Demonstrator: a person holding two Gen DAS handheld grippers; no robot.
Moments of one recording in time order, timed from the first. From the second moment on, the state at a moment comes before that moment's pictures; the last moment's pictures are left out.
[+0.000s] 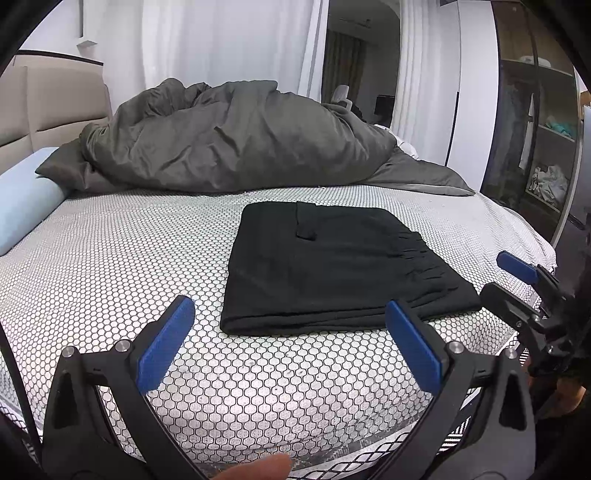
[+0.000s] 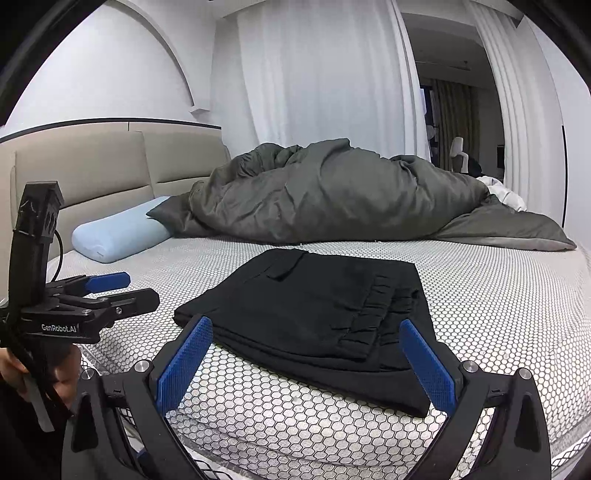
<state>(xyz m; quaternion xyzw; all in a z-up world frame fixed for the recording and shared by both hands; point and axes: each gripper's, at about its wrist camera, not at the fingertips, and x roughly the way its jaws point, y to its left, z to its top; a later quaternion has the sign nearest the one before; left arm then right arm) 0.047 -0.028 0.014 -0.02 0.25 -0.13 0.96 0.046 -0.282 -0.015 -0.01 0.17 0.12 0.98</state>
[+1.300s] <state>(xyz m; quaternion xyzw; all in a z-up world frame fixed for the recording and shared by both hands) 0.046 -0.029 0.012 -0.02 0.25 -0.12 0.96 0.048 -0.287 -0.017 -0.01 0.17 0.13 0.98</state>
